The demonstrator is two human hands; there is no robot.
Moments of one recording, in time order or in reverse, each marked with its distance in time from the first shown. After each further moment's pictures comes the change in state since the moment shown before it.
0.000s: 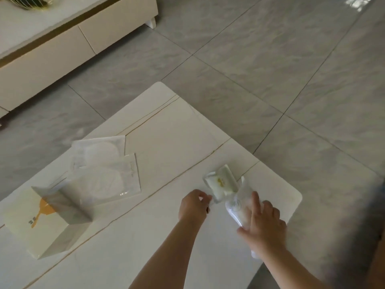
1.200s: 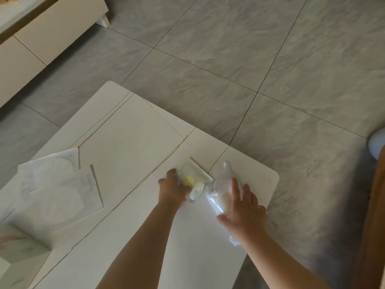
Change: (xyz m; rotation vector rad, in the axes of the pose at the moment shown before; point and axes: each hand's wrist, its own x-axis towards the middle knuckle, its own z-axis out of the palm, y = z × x) left_hand 0.059 0.022 0.046 0.133 0.019 0.039; right_hand 0.037 0.036 0.045 0.151 -0.015 0.035
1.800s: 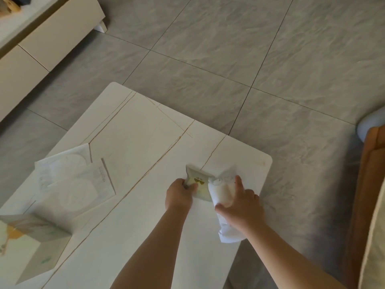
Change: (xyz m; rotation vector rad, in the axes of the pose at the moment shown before) left_hand -0.061 -0.024 0.003 0.111 0.027 0.086; right_hand -0.049 -0.004 -0.010 0.271 -0.099 0.183
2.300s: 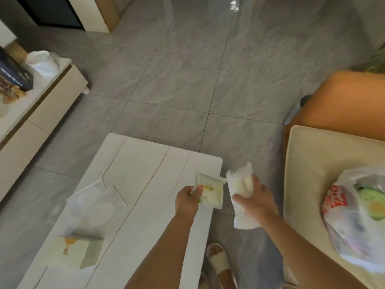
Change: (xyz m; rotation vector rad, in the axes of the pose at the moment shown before) left_hand -0.247 0.104 -0.065 -0.188 -0.171 0.162; right_hand -0.219 0.075 -0.171 0.372 0.207 0.164
